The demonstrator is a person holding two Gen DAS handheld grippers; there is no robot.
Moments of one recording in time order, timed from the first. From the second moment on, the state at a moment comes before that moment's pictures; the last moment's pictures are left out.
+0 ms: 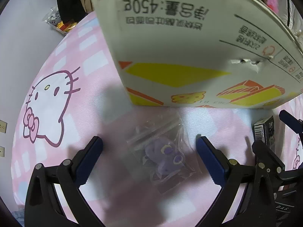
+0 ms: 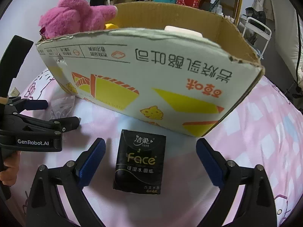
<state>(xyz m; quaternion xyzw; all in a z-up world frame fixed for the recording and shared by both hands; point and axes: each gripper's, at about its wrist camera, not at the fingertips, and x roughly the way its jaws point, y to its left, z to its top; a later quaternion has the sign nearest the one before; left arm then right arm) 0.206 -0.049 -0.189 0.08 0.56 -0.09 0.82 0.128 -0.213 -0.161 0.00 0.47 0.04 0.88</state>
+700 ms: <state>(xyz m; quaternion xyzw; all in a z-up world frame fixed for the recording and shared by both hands) 0.172 -0.046 -0.169 0.08 0.53 -0.10 0.84 0.124 -0.213 -0.168 0.03 0.49 0.06 0.87</state>
